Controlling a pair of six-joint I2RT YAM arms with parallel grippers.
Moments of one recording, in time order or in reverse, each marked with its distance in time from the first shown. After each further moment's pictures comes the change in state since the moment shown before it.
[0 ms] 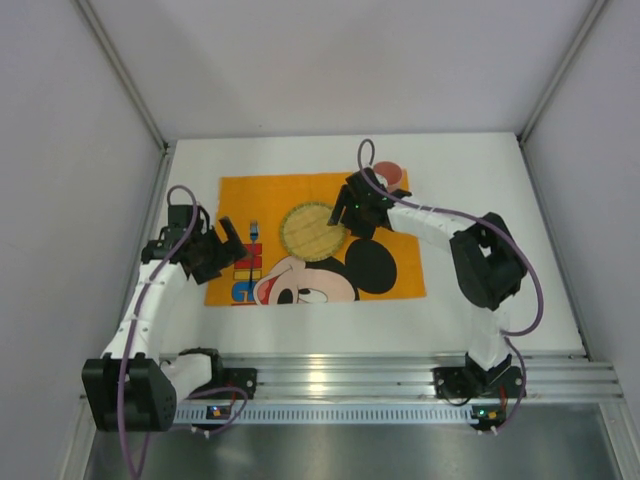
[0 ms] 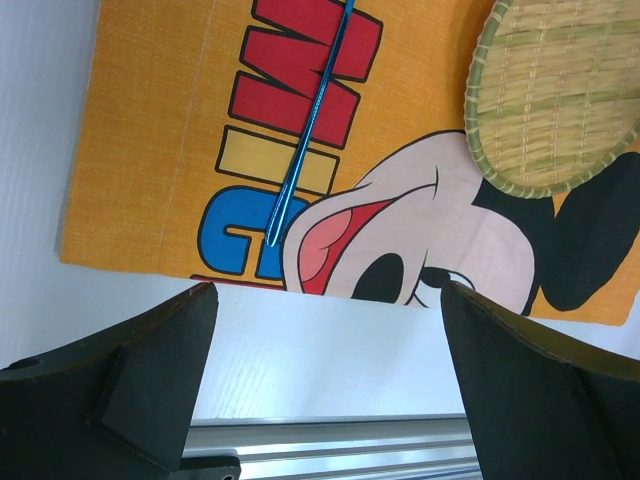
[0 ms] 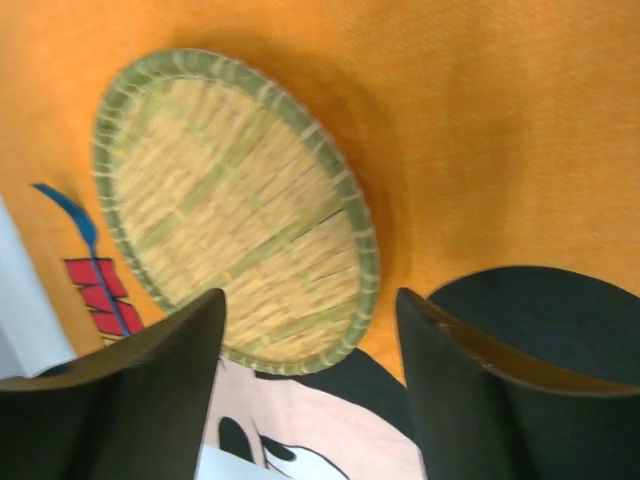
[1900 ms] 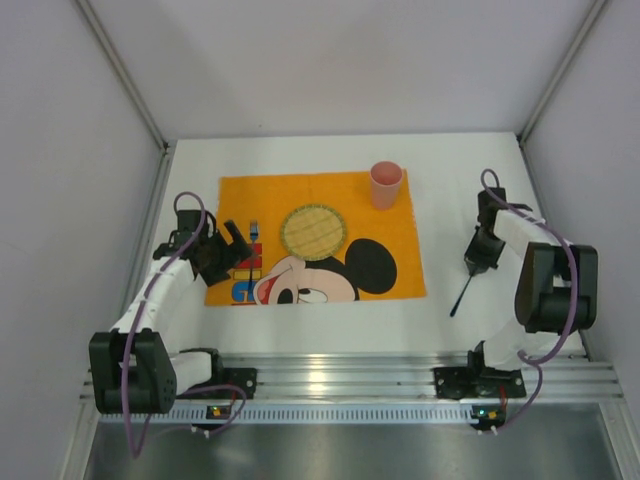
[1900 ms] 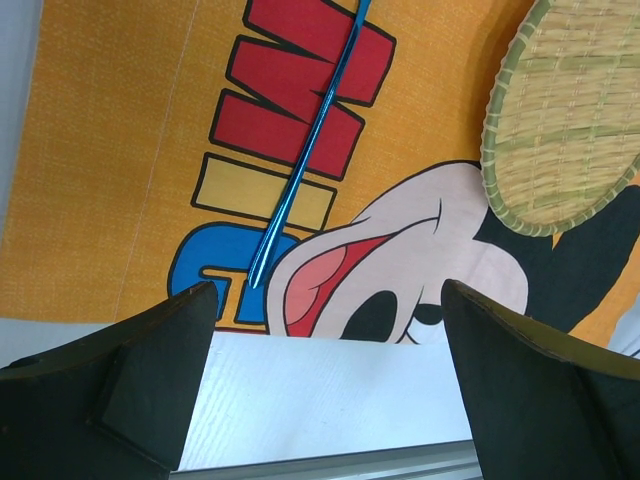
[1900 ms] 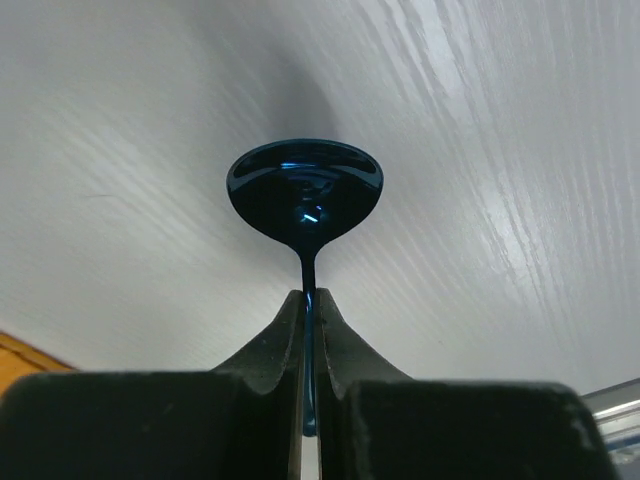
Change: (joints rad) left arm 0.000 0.094 -0.110 0.194 0.034 -0.081; right arm -0.717 -0.313 -0.432 -0.446 0.126 -0.476
